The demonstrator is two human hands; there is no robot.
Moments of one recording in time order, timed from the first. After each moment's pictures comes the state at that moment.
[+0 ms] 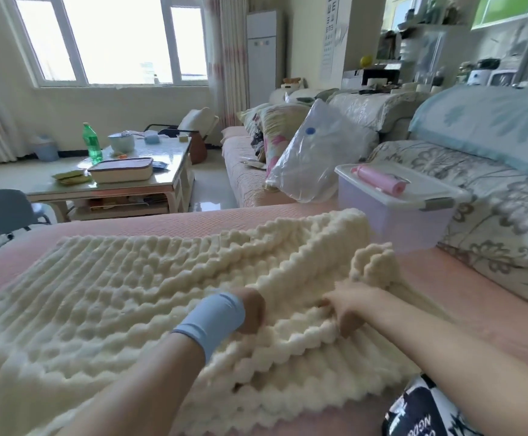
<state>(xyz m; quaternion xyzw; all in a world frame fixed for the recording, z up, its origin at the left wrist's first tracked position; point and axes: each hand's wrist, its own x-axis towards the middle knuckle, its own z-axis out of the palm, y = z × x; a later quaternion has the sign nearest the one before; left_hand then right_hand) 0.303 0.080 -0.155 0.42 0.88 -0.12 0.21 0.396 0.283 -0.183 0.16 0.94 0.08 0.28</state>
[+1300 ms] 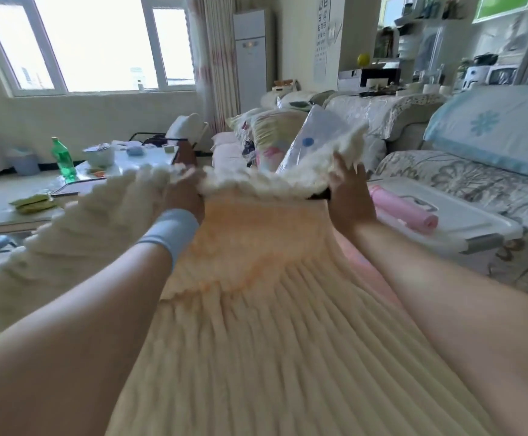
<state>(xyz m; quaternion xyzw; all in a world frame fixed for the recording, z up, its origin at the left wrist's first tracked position) 0.022 0.190 -0.041 0.31 0.87 0.31 -0.24 0.203 0.440 -0.061 0.21 0.91 0.02 -0.35</state>
